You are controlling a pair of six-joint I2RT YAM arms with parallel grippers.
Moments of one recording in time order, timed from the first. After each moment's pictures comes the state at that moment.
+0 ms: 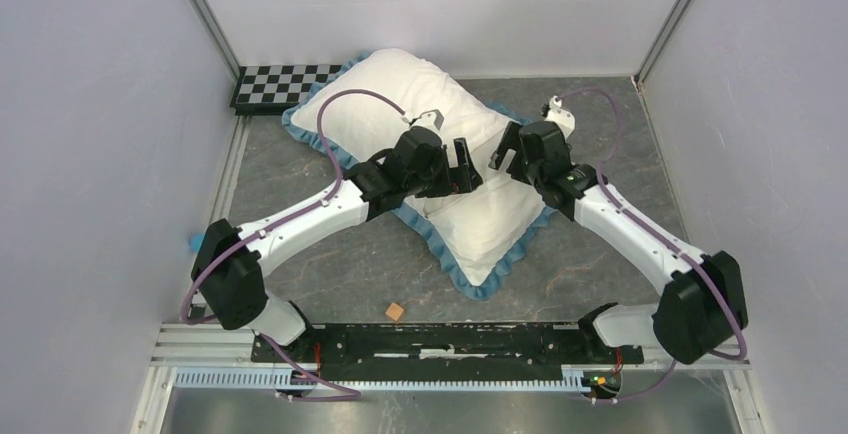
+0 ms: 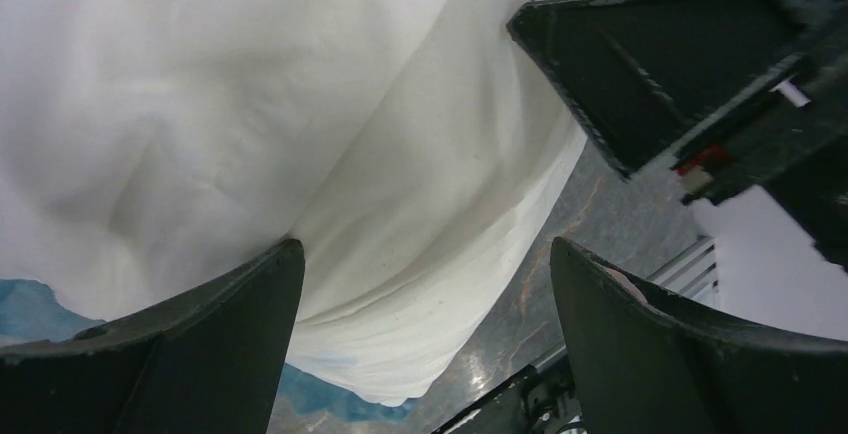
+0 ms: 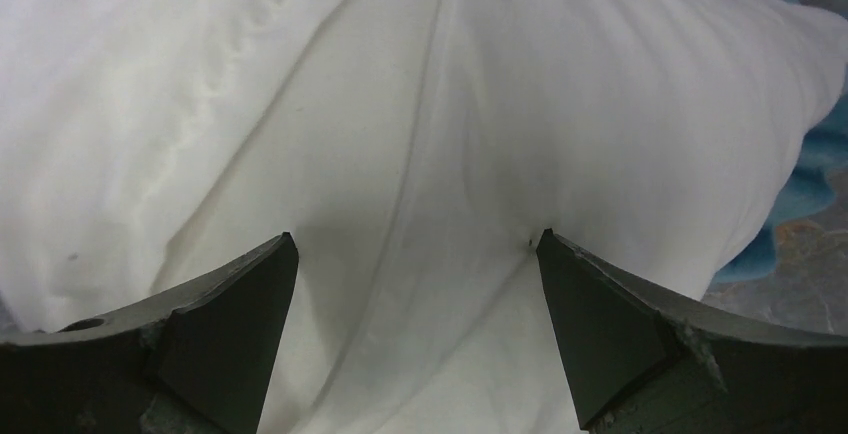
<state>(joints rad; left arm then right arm) -0.83 1.52 1.24 -0.33 -0.08 -0.75 0.48 1.27 0.98 -0.28 0.31 0.68</state>
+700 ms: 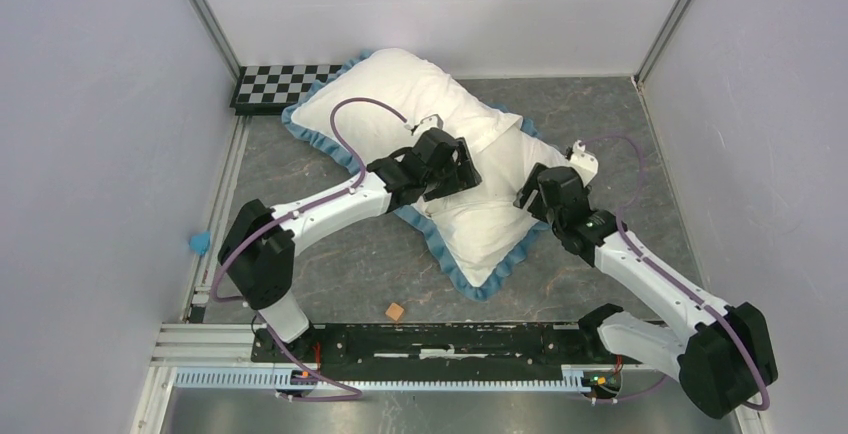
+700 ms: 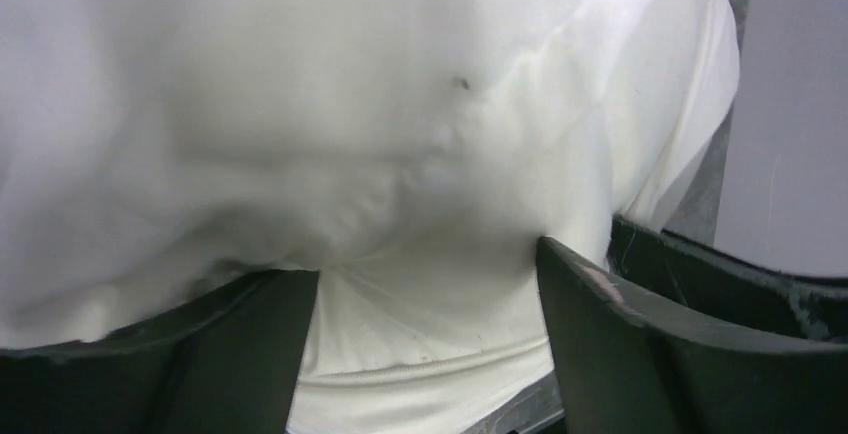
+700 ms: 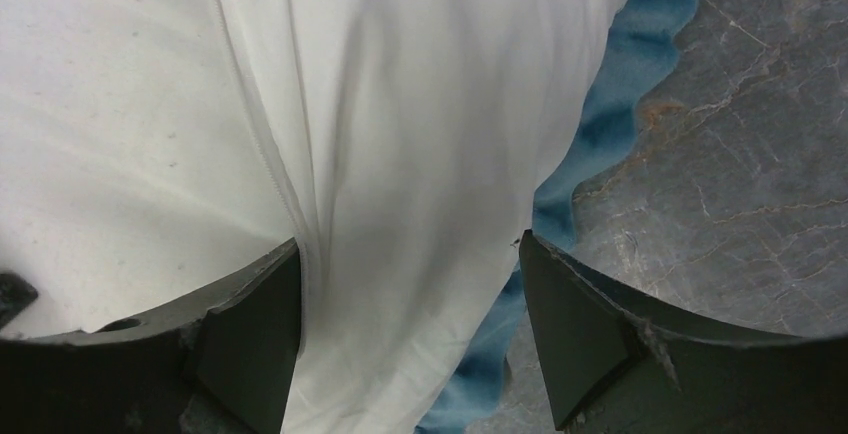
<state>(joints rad) -0.82 1.66 1.28 -0.32 -0.17 -0.93 0.48 1.07 0.68 -0.32 0.43 0.74</state>
